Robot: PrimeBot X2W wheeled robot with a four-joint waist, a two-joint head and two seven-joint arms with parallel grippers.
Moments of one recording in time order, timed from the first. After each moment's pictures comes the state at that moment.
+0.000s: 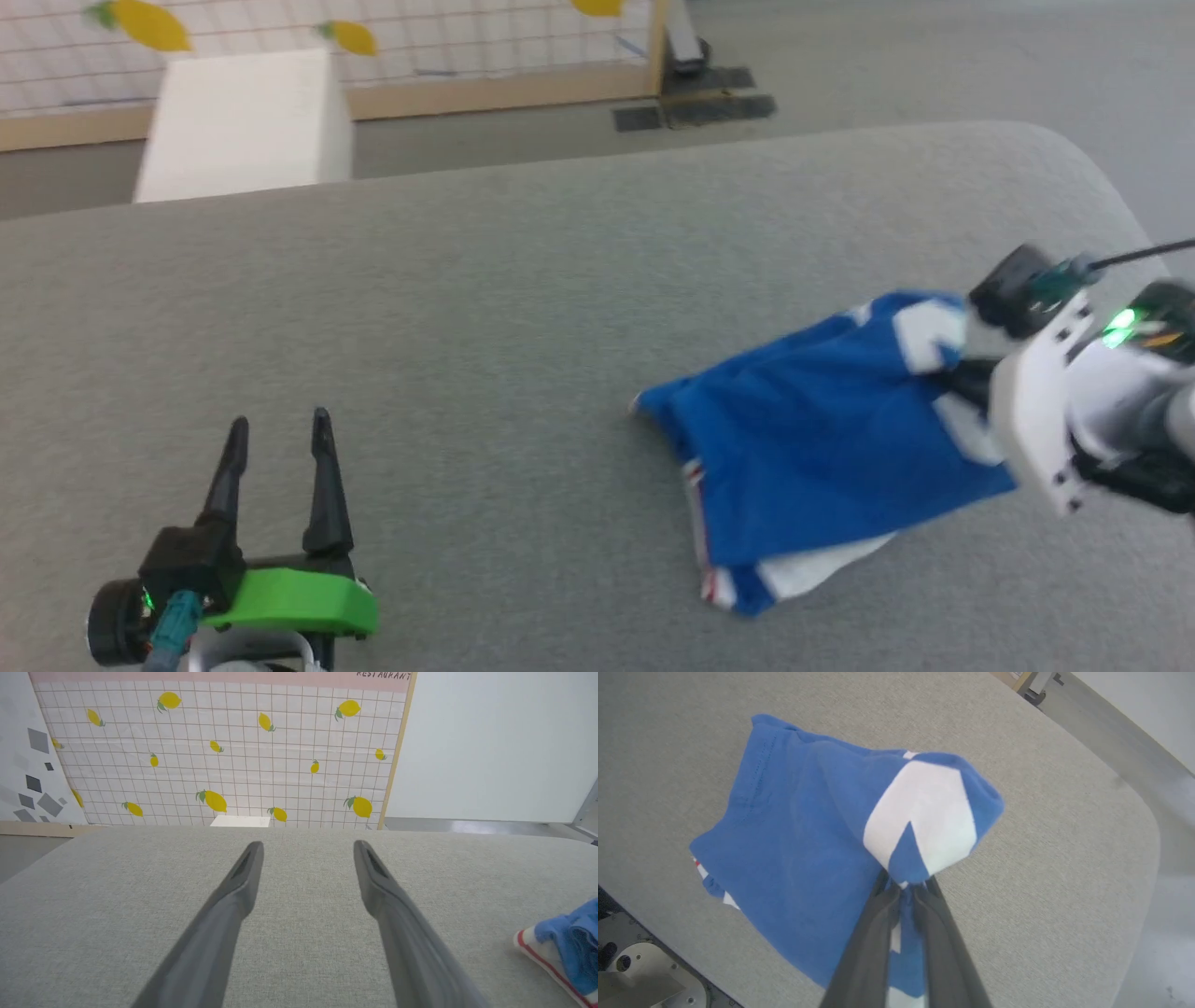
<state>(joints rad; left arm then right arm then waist) 0.03 0.05 0.07 -0.01 -0.12 -0.04 -0.26 -0.66 -0.81 0.80 0.05 0.79 0.13 0.59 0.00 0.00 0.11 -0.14</state>
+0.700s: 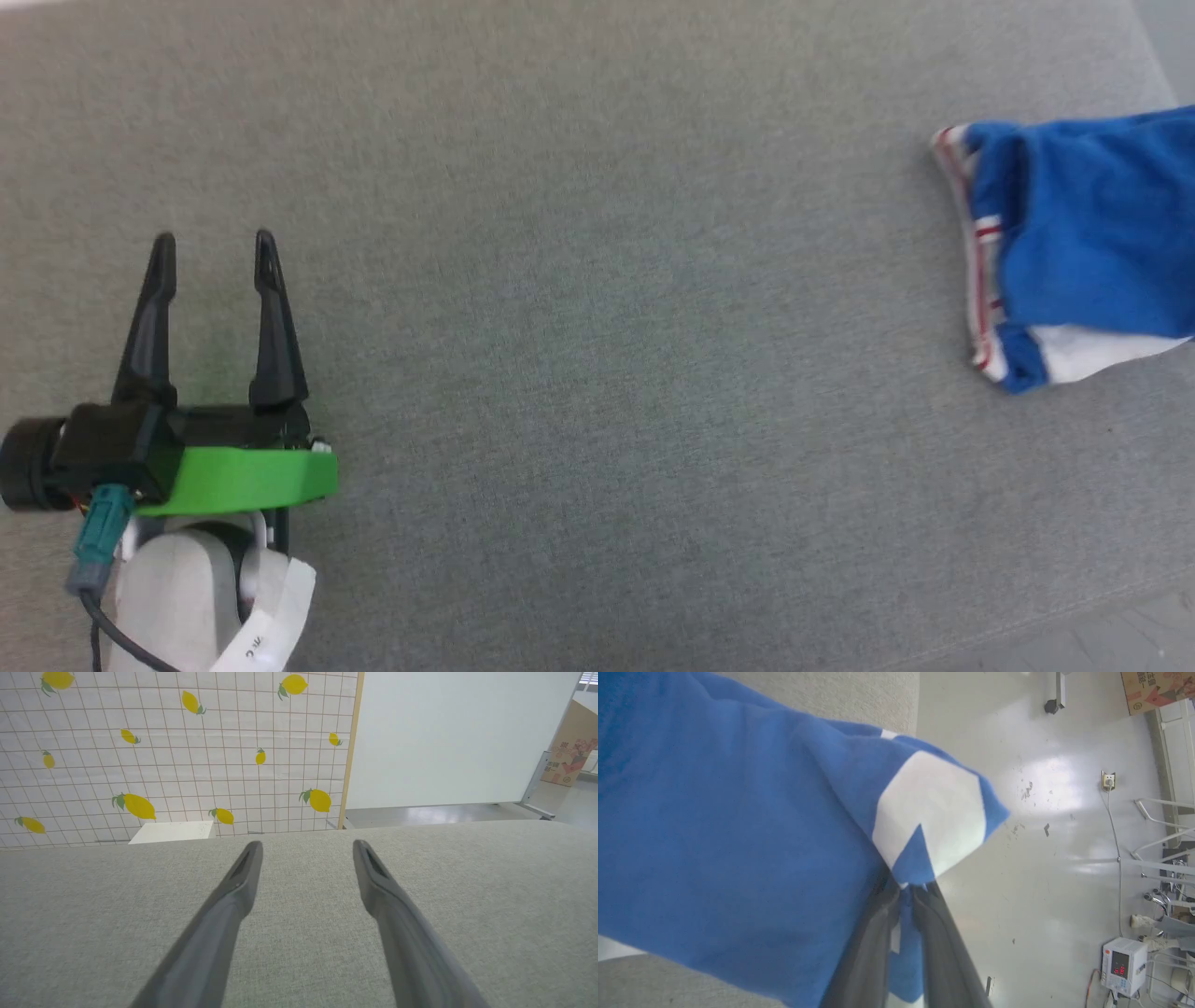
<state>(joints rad) -0.19 0.08 0.11 -0.13 -0.05 -0.09 -0.26 -0.79 -0.94 0.54 0.49 0.52 0.13 0.40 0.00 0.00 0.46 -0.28</state>
